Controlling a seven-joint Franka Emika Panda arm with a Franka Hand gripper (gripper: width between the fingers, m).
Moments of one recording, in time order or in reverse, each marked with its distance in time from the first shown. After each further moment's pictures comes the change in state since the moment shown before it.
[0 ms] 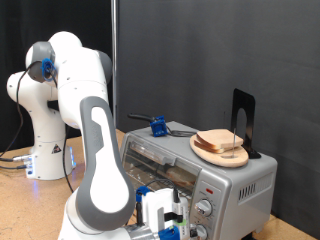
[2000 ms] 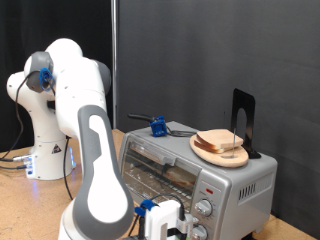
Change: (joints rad) arm -0.013 0.099 -0.010 0.151 -0.013 -0.015 0.312
